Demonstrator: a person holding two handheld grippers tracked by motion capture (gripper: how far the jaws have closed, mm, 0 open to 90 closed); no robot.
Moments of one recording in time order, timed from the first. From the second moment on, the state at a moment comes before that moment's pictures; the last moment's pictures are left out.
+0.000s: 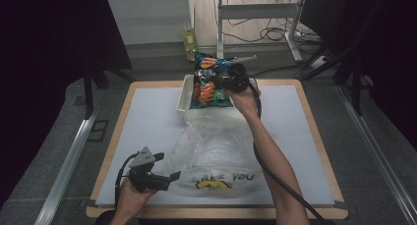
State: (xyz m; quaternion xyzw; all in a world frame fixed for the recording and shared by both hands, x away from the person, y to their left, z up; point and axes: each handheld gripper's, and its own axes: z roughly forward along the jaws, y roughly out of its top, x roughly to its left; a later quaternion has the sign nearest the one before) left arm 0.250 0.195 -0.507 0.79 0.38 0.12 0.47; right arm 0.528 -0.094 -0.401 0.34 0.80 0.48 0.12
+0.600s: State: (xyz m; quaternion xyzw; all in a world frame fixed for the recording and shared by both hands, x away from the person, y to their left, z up) left arm 0.250 0.197 -0.507 0.79 0.38 0.12 0.47; right arm 0.547 -0.072 -0.434 0.34 0.81 0.47 0.10
